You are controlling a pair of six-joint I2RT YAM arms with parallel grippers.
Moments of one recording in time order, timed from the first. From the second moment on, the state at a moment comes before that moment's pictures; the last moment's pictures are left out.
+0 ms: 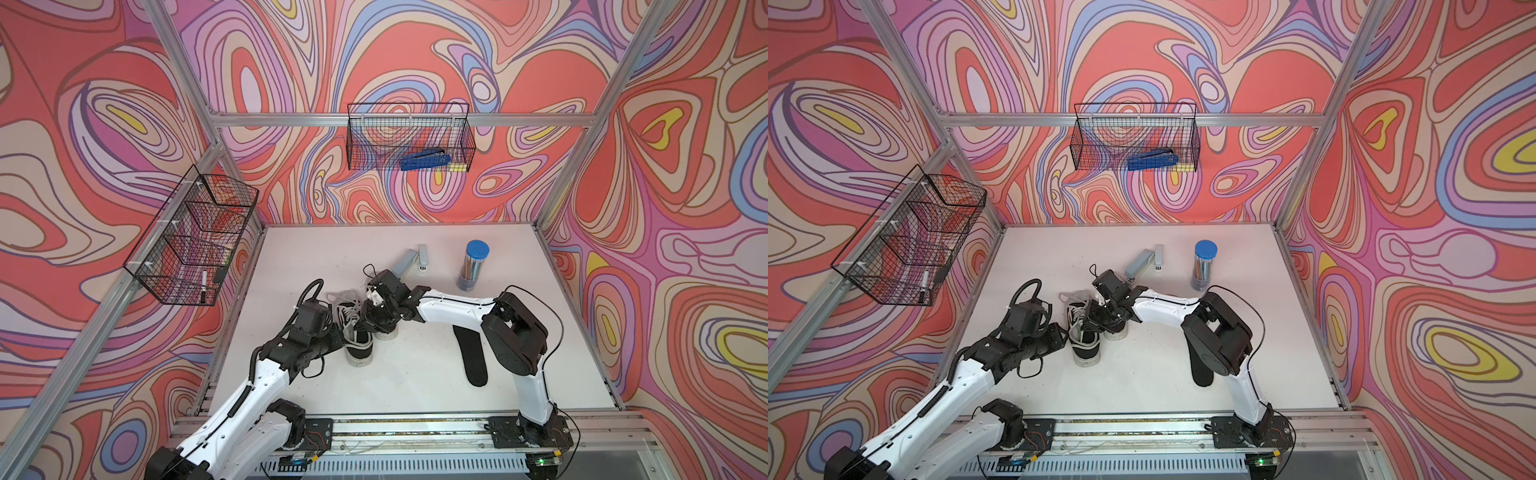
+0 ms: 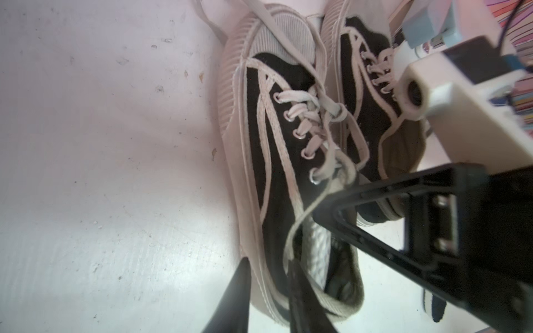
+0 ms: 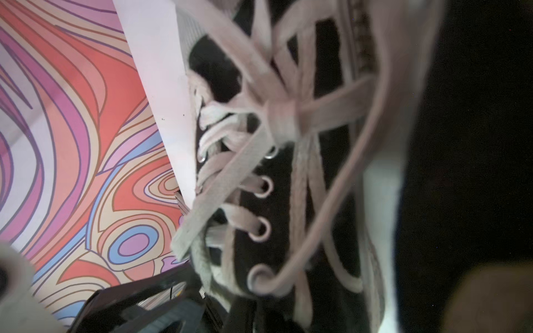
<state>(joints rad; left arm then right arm) -0.37 0.84 0.56 -0.60 0.07 -0.75 0.86 2.06 1.45 -0.26 -0.53 1.12</state>
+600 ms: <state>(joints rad) -0.37 0.89 0.57 -0.46 0.28 -0.74 0.86 2.07 1.46 -0.27 -0.51 1.12</state>
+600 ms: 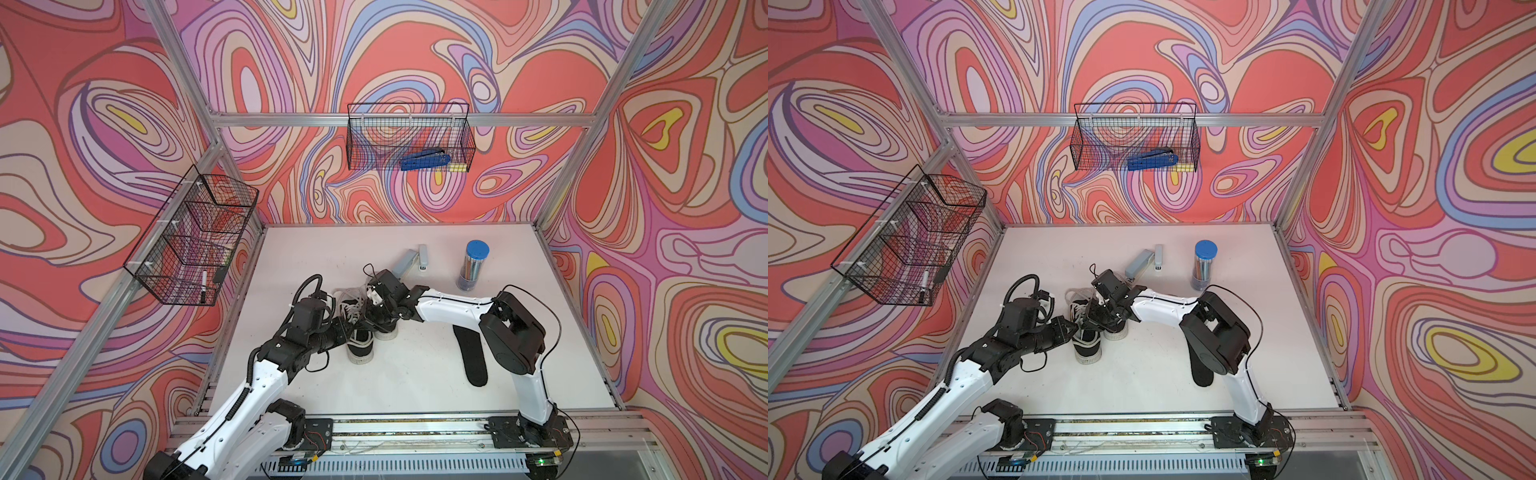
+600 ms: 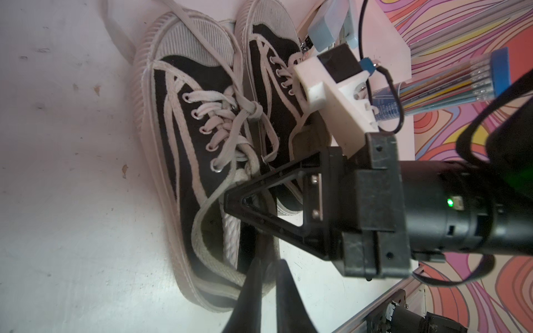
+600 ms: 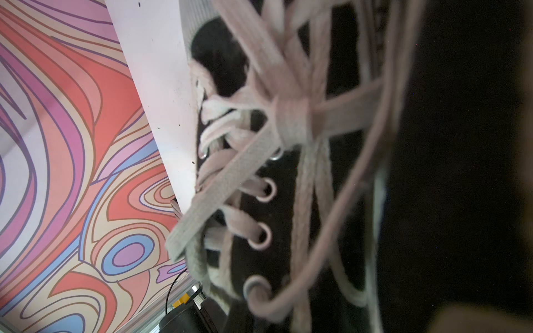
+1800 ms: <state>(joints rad) -0.37 1.15 0.56 -0.42 0.25 -0.67 0.90 2.11 1.53 -0.30 -0.46 1.13</state>
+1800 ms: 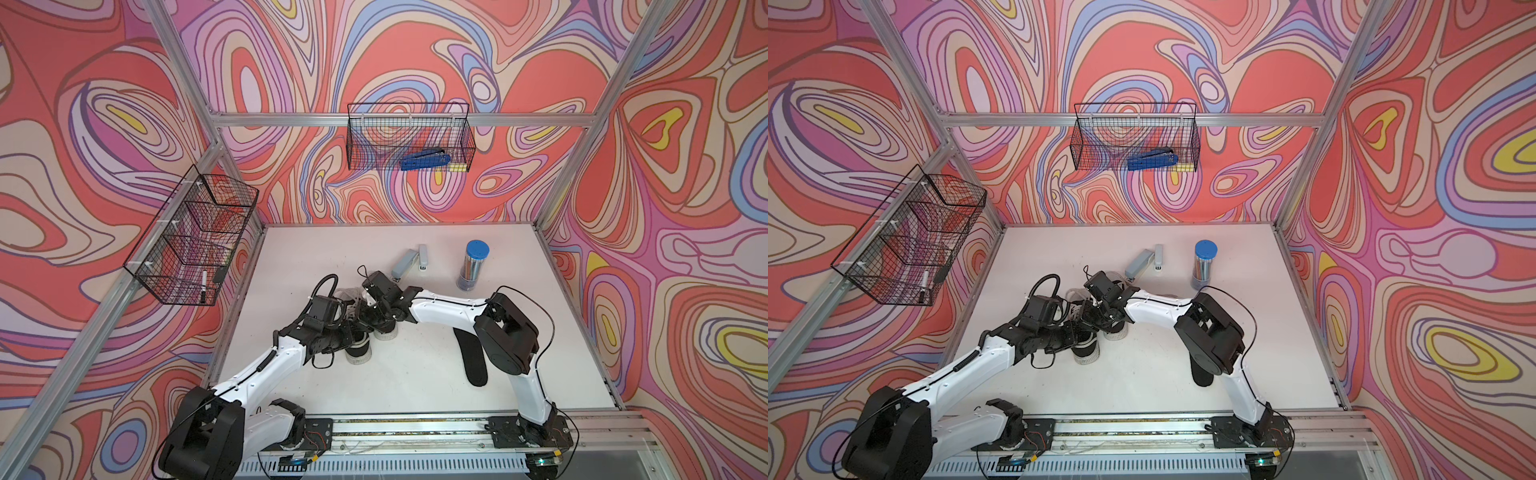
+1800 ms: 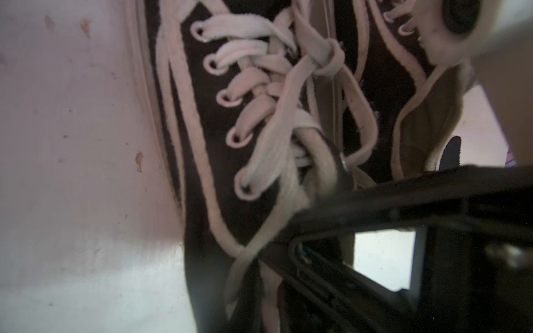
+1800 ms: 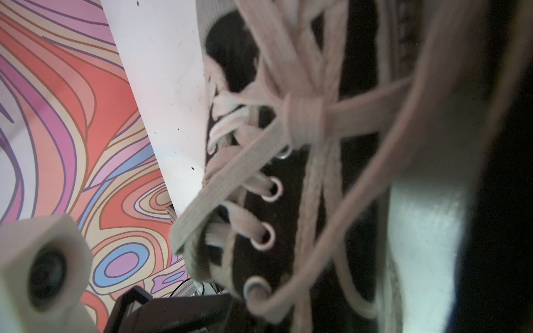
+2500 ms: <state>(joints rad) -0.36 1.04 0.53 -0.39 0.26 -0.96 1.22 1.68 0.96 -0.01 0.22 0.45</state>
